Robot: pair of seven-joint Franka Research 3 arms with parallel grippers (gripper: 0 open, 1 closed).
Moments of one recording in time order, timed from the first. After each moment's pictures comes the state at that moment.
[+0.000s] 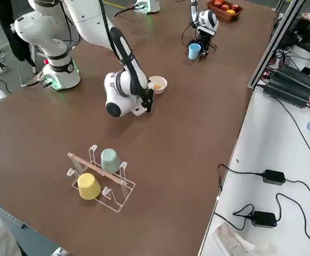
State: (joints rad) left arm -0.32 0.98 -0.08 -1.63 -1.73 1.92 2.52; right arm -0.23 0.50 0.00 -2.24 1.18 1.86 -1.25
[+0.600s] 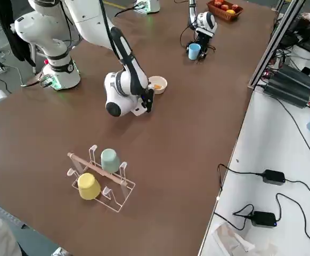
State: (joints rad) left arm -0.34 1.00 -0.08 -1.61 -1.76 1.92 2.52; right arm -0.23 0.50 0.00 -2.24 1.19 1.87 -1.26
